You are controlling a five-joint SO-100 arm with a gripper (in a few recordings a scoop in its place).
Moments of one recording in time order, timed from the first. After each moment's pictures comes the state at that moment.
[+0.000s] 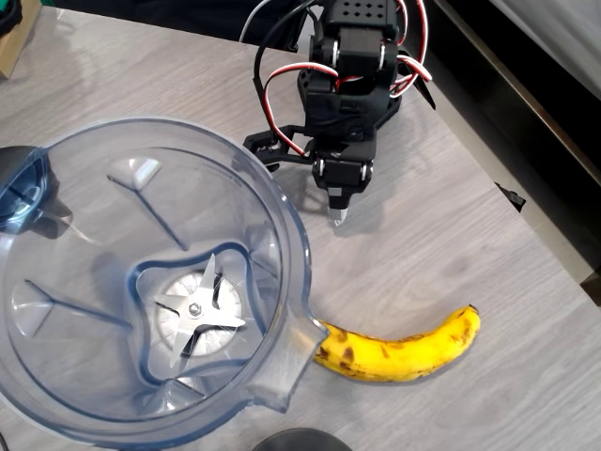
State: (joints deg) arm -9.0 189.5 176.7 70.7 9.4
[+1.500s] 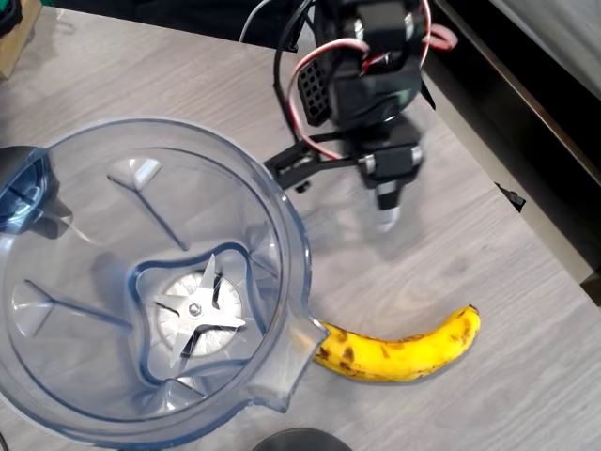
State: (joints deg) arm -29.3 157.4 143.8 67.5 5.4
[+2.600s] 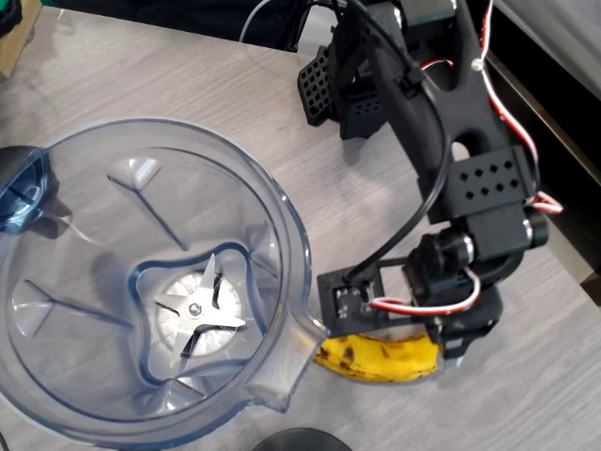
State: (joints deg) arm -31.7 80.6 88.7 69.1 13.2
